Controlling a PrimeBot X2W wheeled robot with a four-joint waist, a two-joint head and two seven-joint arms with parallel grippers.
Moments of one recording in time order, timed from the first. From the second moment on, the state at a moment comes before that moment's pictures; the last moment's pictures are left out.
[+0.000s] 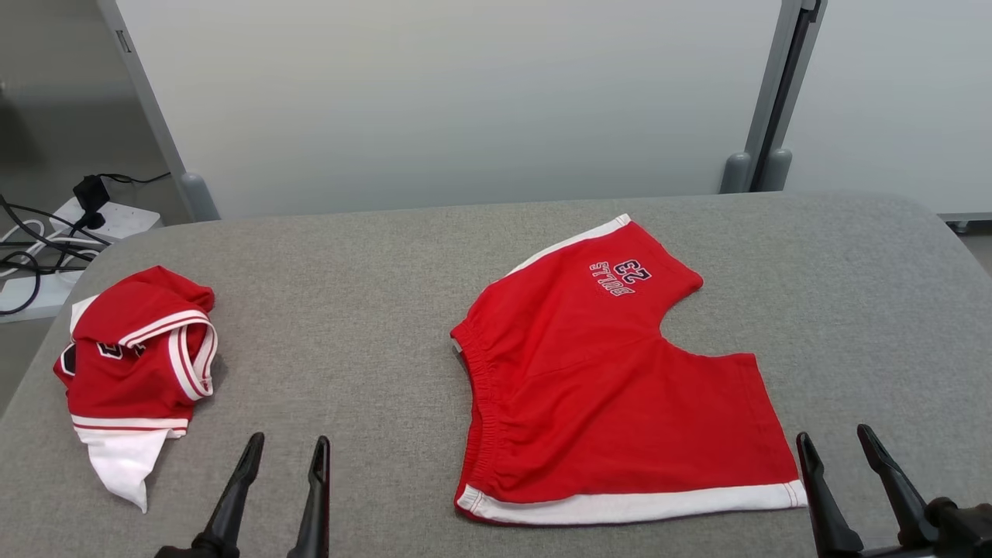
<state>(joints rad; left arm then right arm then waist) 0.23 0.05 -0.05 -0.08 -0.20 -0.05 -0.26 0.14 -0.17 0.08 0.07 0.28 0.13 -0.25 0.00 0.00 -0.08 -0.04</state>
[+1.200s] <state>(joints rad) 0.24 0.05 -0.08 -0.02 -0.15 -0.06 -0.26 0.20 -0.16 0.04 0.08 0.28 0.13 -0.25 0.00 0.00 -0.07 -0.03</state>
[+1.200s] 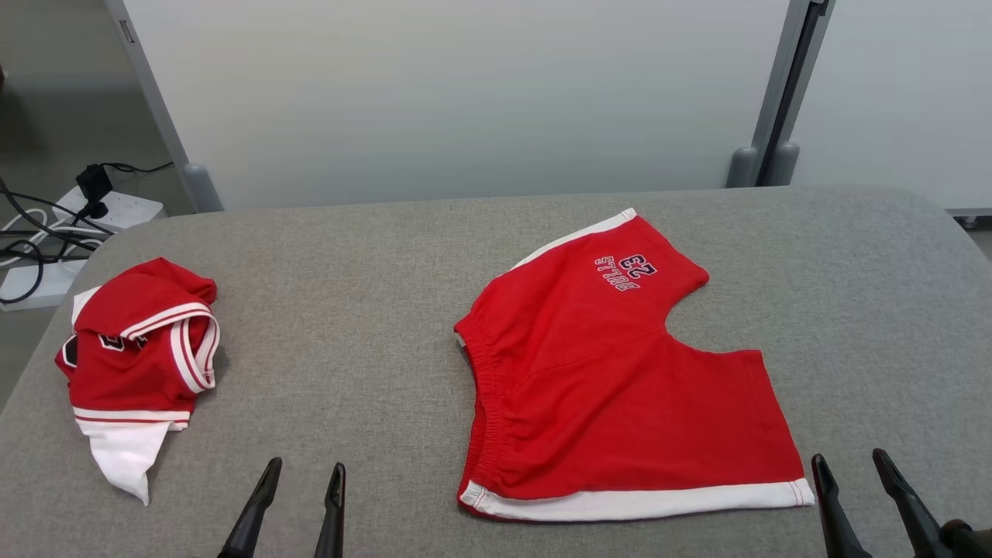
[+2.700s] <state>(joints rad) -0.20 0.14 -0.51 0.61 -0.11 -0.12 -0.26 0.10 -0.16 0.07 0.07 0.27 0.13 -0.25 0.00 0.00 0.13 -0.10</state>
